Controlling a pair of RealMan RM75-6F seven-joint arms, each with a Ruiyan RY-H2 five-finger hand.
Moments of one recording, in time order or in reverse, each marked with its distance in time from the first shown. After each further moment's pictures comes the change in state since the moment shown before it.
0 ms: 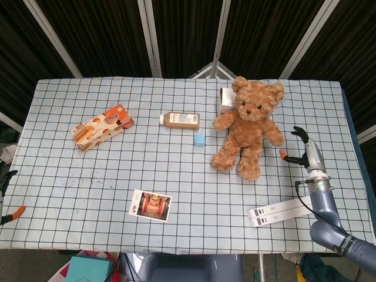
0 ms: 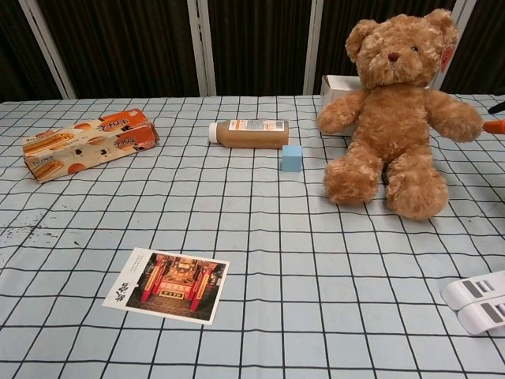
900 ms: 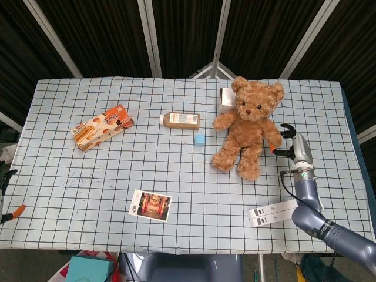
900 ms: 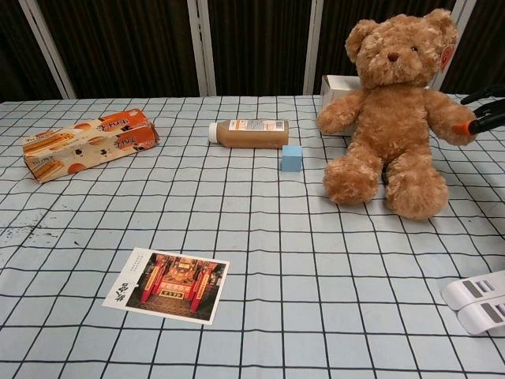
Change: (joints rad) left arm -0.012 -0.004 -0.006 0.003 -0.030 -0.020 0.012; right arm 0.093 -0.114 0.052 0.099 0.169 0.006 -0.211
